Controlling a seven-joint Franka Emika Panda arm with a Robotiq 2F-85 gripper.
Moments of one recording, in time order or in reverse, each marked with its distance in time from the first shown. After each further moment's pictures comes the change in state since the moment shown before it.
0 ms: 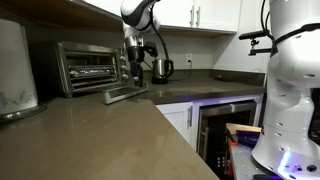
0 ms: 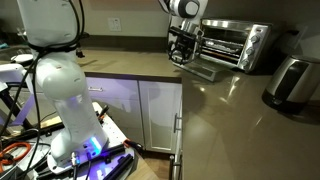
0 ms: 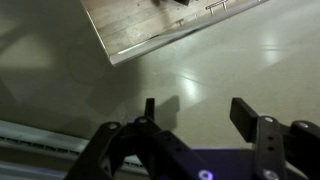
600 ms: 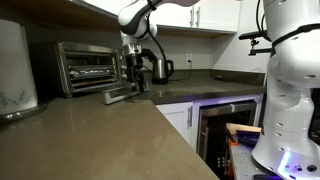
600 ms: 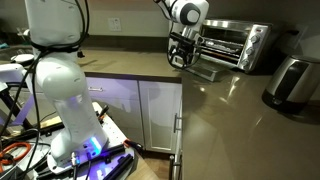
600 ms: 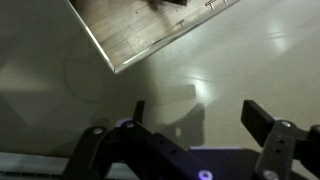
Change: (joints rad) arm 0.000 0.074 0.001 0.025 -0.008 0.022 0.138
